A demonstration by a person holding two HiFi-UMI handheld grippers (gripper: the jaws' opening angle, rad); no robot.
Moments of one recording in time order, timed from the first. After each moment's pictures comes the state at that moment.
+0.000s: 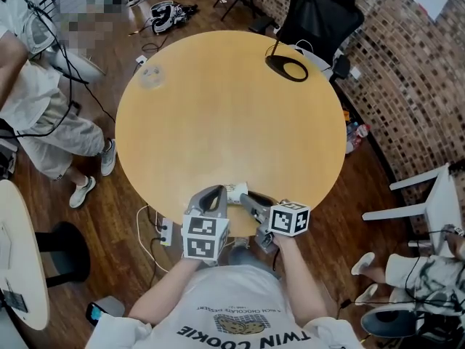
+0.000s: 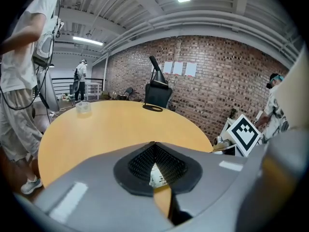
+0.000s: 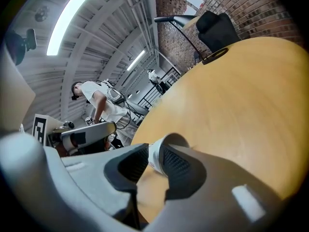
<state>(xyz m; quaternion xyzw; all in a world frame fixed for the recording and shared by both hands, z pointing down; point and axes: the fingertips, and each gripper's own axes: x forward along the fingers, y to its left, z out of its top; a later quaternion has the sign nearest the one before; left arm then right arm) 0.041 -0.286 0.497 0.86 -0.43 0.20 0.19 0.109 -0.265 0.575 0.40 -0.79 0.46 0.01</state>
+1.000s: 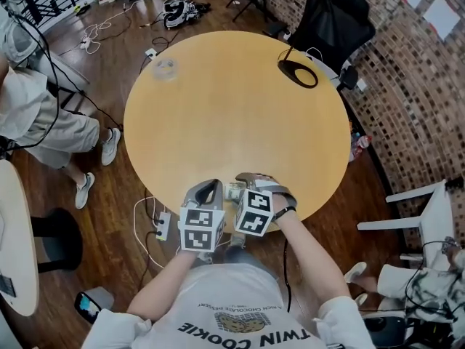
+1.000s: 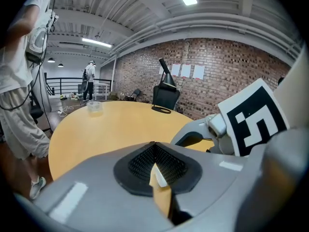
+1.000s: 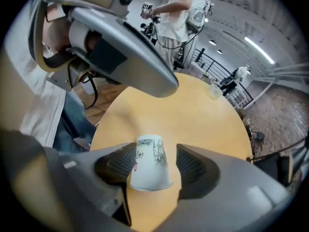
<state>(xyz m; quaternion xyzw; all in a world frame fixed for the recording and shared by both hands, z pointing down) -0.004 -0.292 0.506 0.84 -0.47 0.19 0.20 0.036 -0.264 0.588 0.16 -0.80 -0.05 0.58</state>
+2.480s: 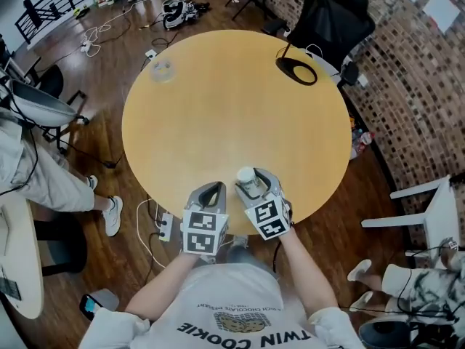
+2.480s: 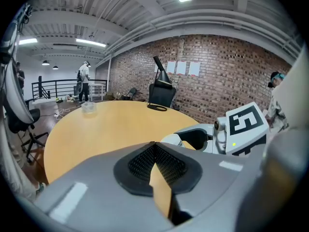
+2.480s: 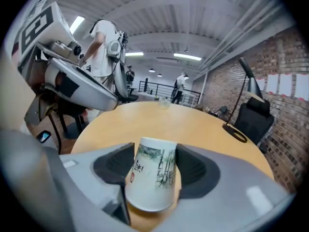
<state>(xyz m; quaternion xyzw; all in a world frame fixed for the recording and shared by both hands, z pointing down) 0.015 -0.288 0.504 0.85 -0.45 0.21 0.19 0.084 -0.306 0.557 0.45 -0.84 0.05 0.30</state>
